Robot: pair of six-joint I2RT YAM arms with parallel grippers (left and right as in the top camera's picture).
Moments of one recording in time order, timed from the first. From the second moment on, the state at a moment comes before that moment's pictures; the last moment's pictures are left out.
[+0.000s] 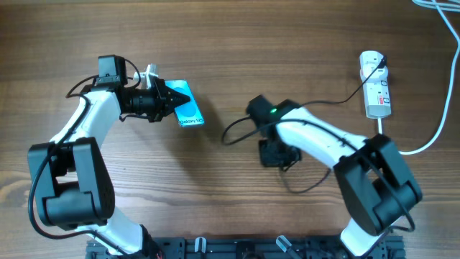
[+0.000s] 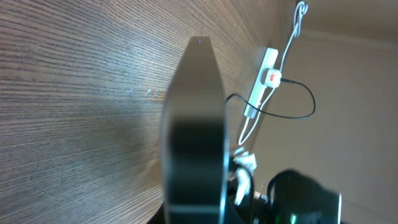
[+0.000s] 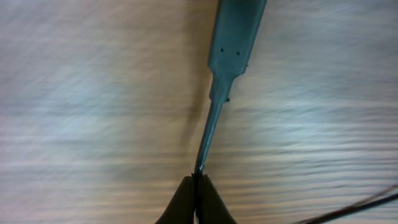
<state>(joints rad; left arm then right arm) 0.10 1.82 1.12 -0.58 0.98 -0.47 0.57 1.85 1.11 -1.00 0.01 0.51</state>
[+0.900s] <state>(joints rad) 0.10 1.82 1.12 -0.58 0.98 -0.47 0.49 1.85 1.10 -0.80 0.00 0.59</state>
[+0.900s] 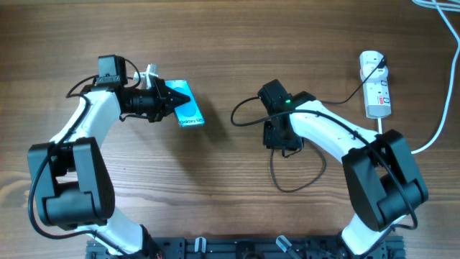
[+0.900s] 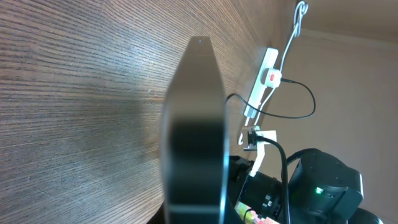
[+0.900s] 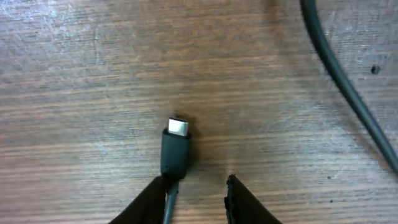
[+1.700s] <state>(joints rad) 0.10 1.82 1.12 -0.43 1.04 -0.36 0.43 1.73 1.04 -0.64 -0.42 0.22</state>
